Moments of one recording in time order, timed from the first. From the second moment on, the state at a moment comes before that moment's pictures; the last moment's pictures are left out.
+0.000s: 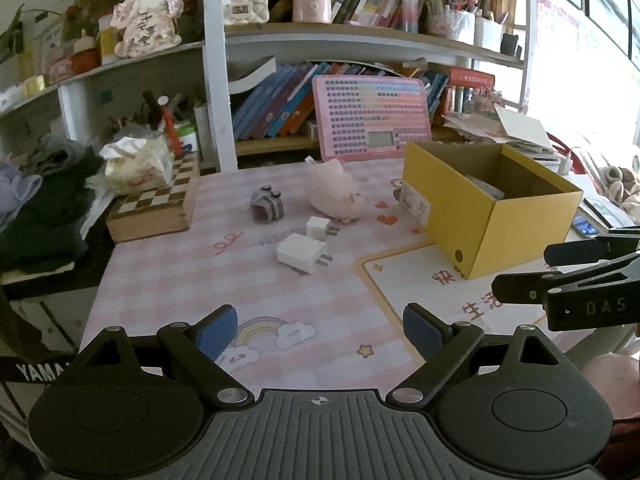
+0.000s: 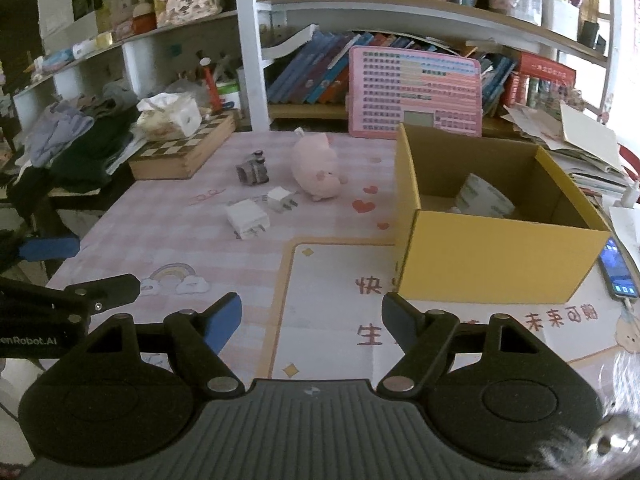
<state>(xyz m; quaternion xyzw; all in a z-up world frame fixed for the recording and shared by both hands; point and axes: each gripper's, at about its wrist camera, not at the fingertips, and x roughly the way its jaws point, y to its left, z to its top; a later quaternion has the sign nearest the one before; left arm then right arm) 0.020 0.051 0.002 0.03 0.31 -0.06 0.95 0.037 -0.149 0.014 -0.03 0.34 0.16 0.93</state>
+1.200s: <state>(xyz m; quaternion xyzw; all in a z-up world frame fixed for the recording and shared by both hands) 0.151 0.052 -0.039 0.02 0.35 -0.02 0.94 0.221 -0.090 -0.014 -0.03 0.41 0.24 0.88</state>
